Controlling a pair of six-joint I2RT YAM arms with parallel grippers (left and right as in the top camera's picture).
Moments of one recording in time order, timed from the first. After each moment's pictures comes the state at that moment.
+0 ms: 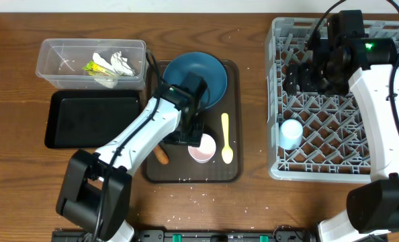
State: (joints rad) left arm -0.50 1.75 1.25 -1.07 0.11 -0.36; right arm 0.06 1.73 1.72 -1.28 -0.15 0.06
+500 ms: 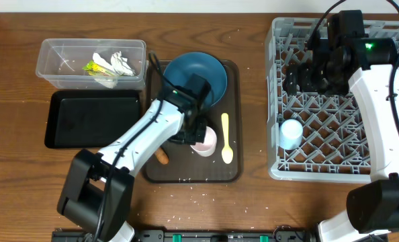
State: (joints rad) left arm -0.53 1.75 1.24 -0.99 0.09 -0.38; right arm 0.06 1.73 1.72 -1.28 -0.15 0.06
